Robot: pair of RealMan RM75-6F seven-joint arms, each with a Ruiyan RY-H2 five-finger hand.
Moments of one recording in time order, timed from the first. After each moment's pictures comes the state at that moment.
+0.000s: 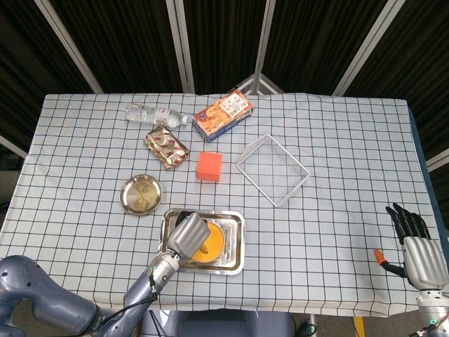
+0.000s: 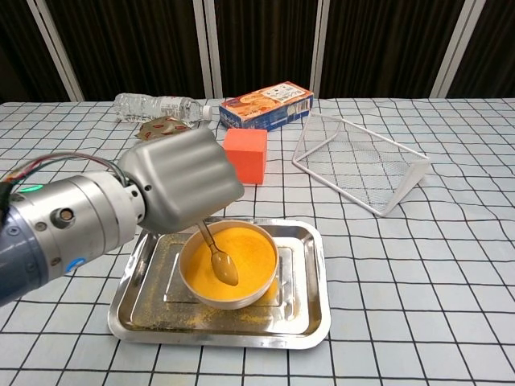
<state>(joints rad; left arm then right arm) -1.02 -1.71 0.05 -1.88 0.83 1.37 1.69 0.06 -1.07 0.05 -1.70 -1.47 1.43 0.09</state>
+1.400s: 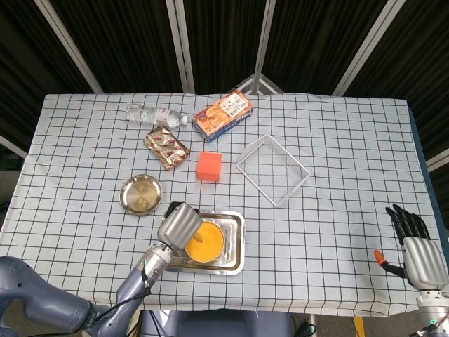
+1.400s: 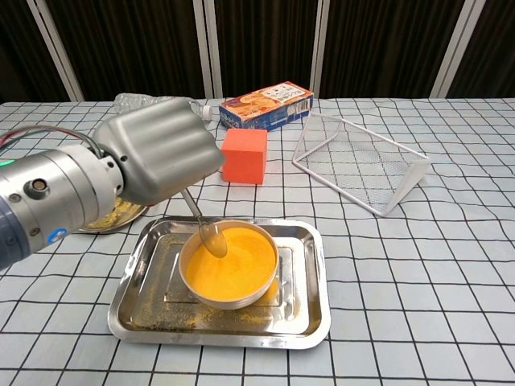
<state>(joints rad) -0.99 -1.66 0.06 -1.87 0.90 1.42 1.64 0.06 -1.06 0.04 -1.71 -1.47 1.42 0.09</state>
